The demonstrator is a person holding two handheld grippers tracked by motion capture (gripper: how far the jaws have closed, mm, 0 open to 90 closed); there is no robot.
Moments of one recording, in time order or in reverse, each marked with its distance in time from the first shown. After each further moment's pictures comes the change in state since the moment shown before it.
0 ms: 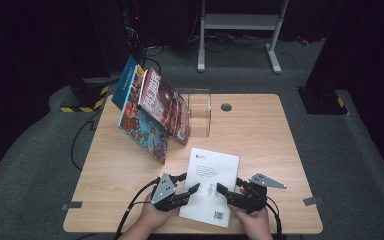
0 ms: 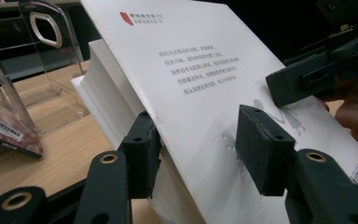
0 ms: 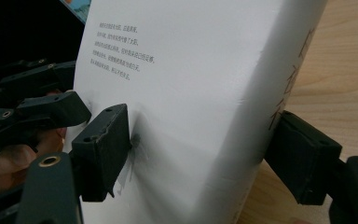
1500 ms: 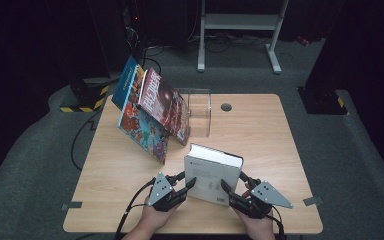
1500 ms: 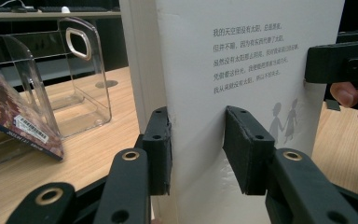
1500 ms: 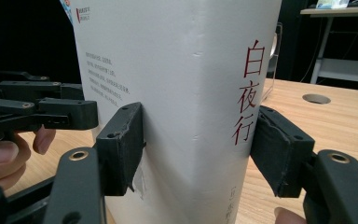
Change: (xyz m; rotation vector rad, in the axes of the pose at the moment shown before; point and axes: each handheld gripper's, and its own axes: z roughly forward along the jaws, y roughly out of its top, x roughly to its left) left arm -0.004 0.006 -0.007 -0.058 0.084 -0.066; right arm 0.031 0.007 -0.025 -0.247 -0.129 -0.347
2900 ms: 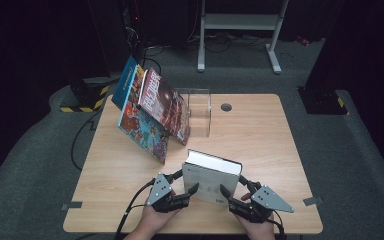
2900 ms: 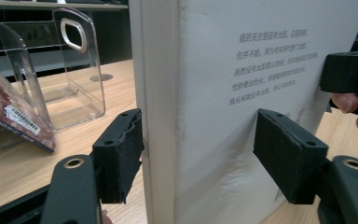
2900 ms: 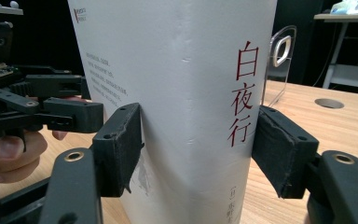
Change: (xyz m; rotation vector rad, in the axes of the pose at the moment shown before) left arm -0.002 0.000 -0.001 0.016 -0.010 -0.036; right arm 0.004 -0.004 -0.007 -0.004 0.050 -0.013
